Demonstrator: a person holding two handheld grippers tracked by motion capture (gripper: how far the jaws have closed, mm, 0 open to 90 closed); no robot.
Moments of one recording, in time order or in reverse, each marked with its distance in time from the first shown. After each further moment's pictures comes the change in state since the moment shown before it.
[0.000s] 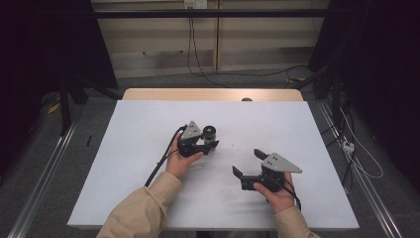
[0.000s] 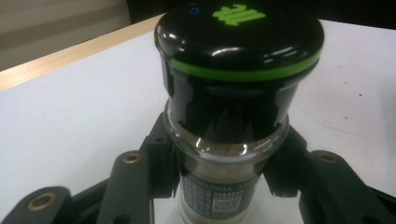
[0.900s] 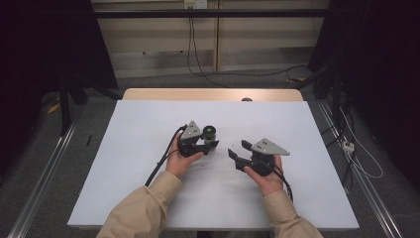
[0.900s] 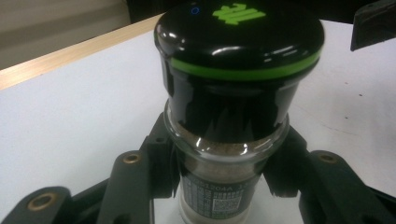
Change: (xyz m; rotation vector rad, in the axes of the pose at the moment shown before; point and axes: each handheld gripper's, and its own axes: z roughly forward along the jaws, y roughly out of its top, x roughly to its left) left arm 0.001 0.000 0.000 0.002 0.000 0.005; right arm -0.009 0.018 0.039 0.064 -0.027 0.026
